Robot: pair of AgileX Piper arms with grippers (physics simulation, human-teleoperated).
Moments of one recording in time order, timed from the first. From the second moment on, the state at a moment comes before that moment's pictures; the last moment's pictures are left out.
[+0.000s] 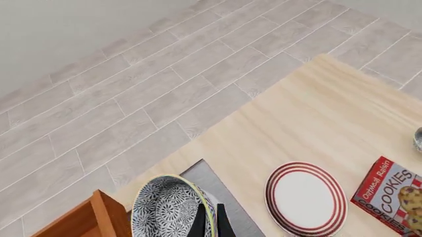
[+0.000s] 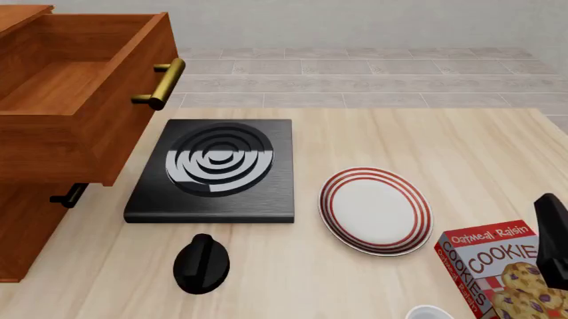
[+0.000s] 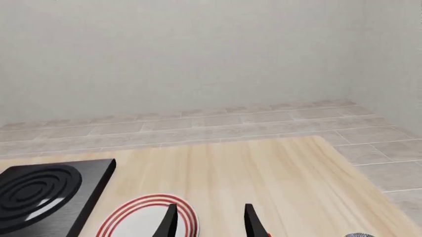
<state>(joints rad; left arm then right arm) -0.56 1.44 -1.79 0.82 0.16 -0.06 0.01 -0.02 -0.01 0.06</state>
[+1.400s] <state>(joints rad) -0.75 1.59 -1.67 0.65 0.14 -0.07 0.00 -0.02 -0.01 0.06</state>
